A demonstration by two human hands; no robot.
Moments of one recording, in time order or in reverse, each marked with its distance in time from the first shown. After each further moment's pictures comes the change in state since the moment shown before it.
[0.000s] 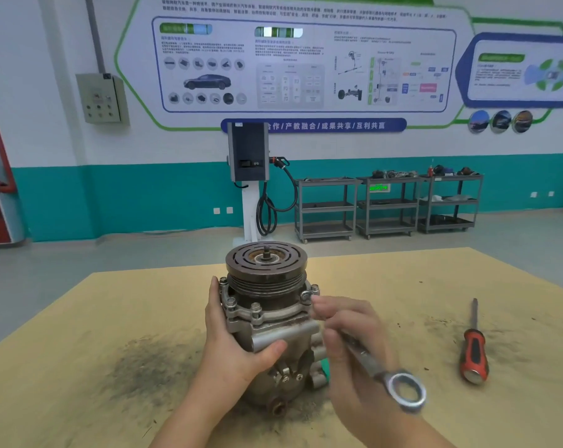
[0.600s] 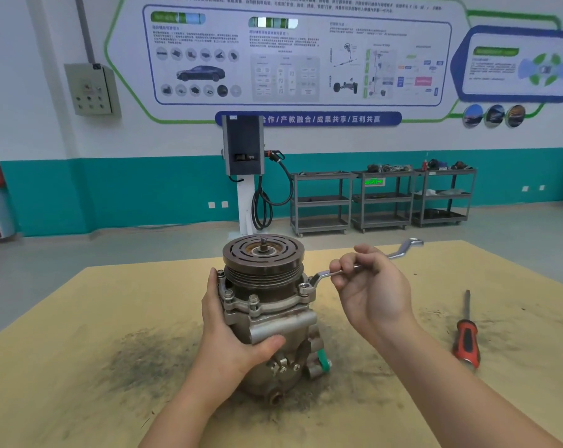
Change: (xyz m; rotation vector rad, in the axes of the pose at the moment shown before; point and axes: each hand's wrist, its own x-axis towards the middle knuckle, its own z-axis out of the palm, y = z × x) left_hand 0.001 -0.003 -0.004 -0.017 -0.048 0.014; right_hand 0.063 0.029 -0.015 0.854 0.518 1.071
